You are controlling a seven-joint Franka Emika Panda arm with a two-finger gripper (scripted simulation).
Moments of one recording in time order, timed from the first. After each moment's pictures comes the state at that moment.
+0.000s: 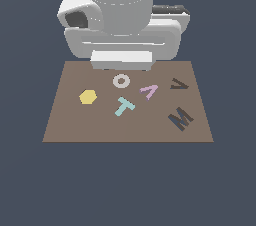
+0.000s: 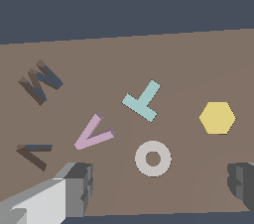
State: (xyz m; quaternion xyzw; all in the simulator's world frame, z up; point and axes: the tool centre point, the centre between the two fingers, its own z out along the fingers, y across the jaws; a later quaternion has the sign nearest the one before) arm -0.001 -0.006 0.166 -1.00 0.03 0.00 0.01
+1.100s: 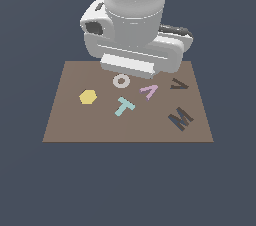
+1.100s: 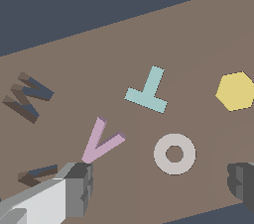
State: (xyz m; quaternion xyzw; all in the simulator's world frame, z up) arm -0.010 0.012 0.138 -0.99 0.14 0.00 0.01
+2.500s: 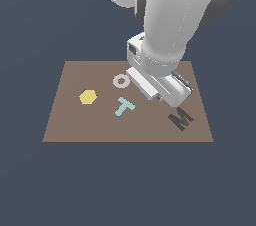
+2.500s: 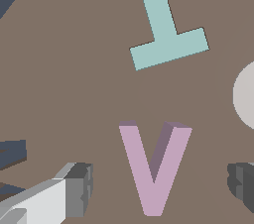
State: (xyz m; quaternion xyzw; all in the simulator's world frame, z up) arm -0.011 0.071 0.053 -0.89 0.45 0.00 0.00
